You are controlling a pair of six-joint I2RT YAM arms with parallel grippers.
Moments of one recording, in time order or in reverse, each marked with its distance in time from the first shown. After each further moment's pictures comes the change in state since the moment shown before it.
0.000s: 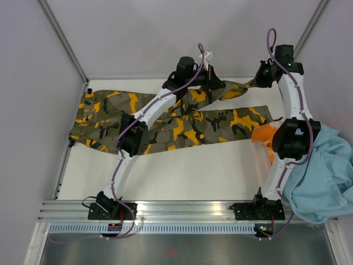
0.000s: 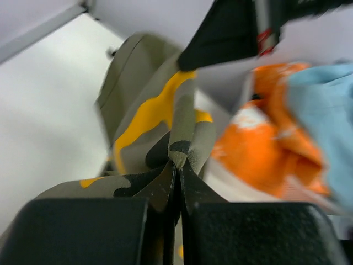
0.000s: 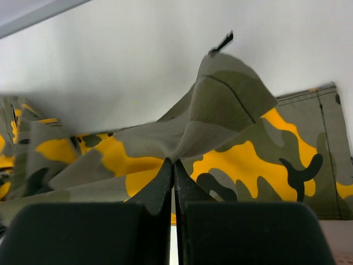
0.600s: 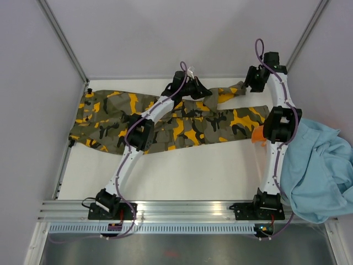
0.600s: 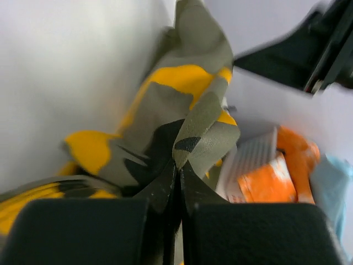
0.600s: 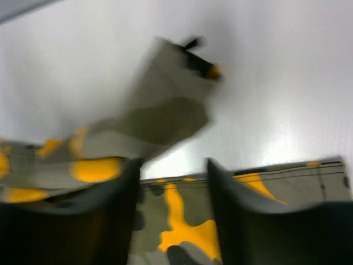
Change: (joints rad) left arm 0.098 0.296 0.153 -0.002 -0.053 -0.555; right arm 0.030 0.389 0.325 -0.005 0.028 -0.040
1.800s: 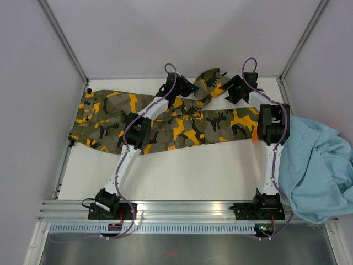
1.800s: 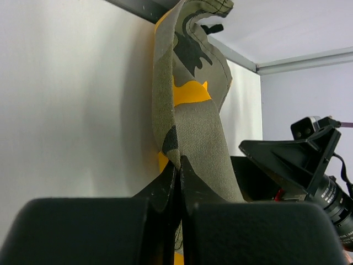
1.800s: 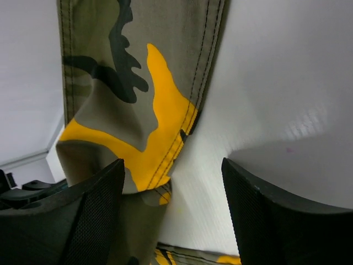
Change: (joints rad) left arm 0.065 0.039 -0.040 0.050 -0.349 -0.095; right arm 0.111 -0.038 -0.594 0.777 -0.066 0.673
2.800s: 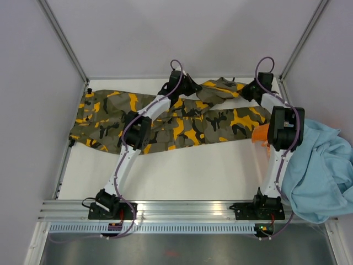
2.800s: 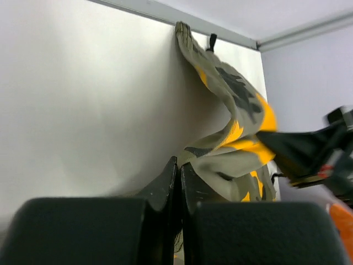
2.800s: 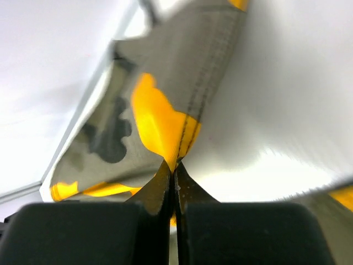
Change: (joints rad) left arm -0.013 -0.089 -0.083 -0.011 0.013 0.123; right arm -0.079 -0.140 -0.188 0.068 0.108 -0.014
